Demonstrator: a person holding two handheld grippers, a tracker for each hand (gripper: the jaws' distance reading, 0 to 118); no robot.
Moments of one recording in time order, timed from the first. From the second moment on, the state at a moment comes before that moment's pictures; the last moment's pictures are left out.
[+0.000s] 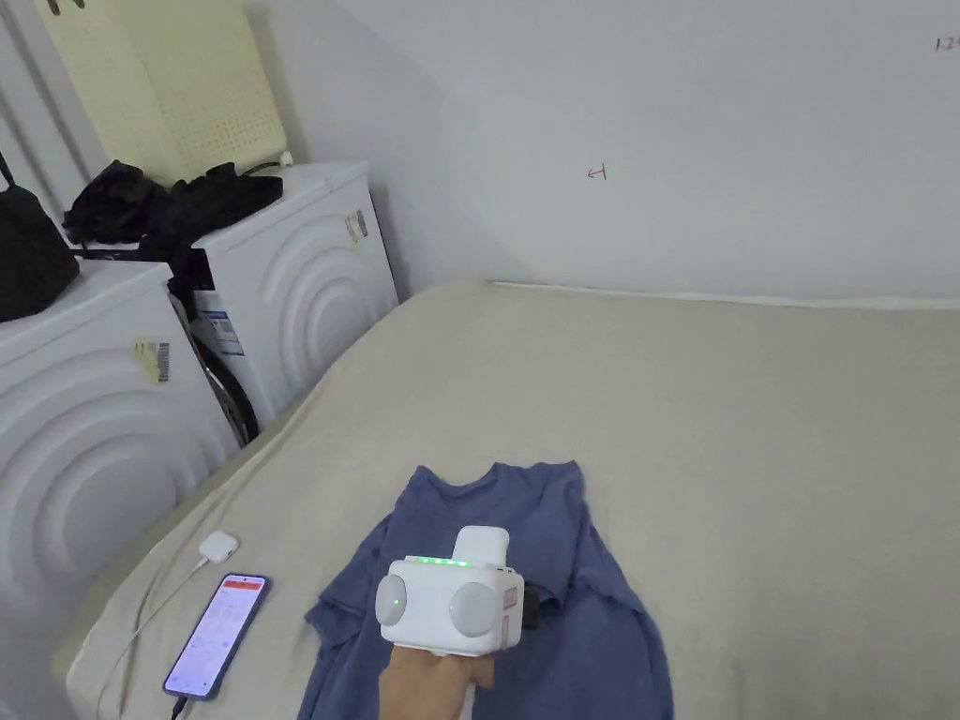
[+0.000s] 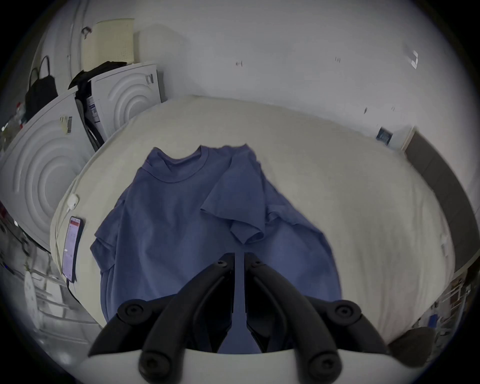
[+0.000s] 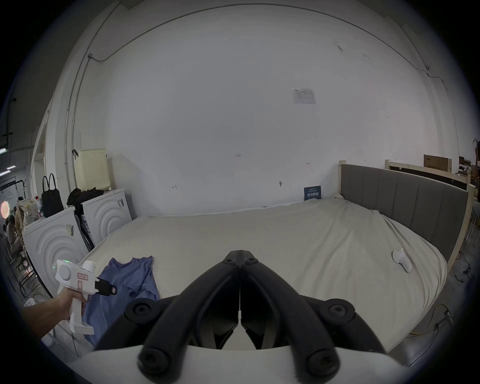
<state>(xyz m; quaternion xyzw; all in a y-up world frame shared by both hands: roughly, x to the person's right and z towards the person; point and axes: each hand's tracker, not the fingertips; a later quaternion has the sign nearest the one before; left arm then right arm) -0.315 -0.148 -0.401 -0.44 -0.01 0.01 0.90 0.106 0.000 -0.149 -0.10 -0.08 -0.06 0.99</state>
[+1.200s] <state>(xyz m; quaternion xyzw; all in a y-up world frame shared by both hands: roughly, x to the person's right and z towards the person) -0.363 -0.136 -0.383 -0.37 0.05 -0.05 0.93 0.105 -0.007 -0.156 -0.13 -0.08 -0.07 0.99</state>
